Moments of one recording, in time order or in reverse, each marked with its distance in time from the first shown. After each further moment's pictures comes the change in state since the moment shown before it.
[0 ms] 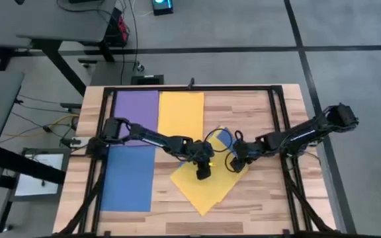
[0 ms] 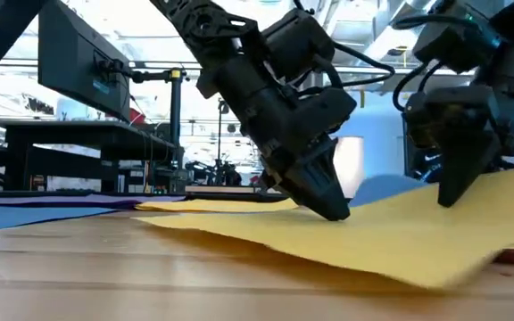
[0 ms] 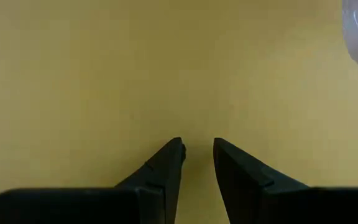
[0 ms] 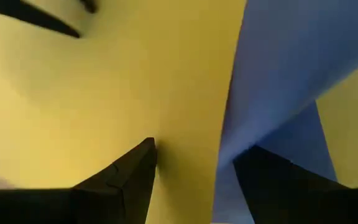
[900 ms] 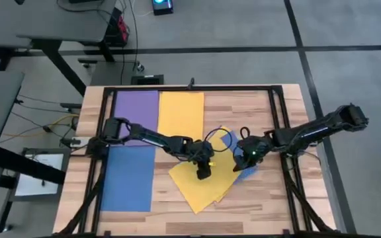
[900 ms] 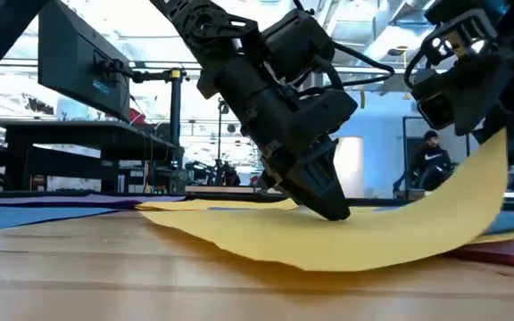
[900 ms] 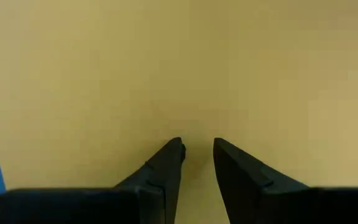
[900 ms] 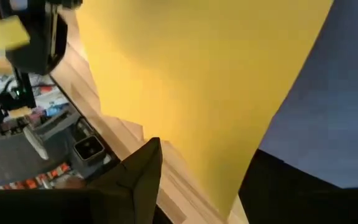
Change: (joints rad) left arm -0.002 0.000 0.000 -0.002 -0.003 -0.007; right arm -0.040 -0.208 0.000 -0.013 -0.271 0.306
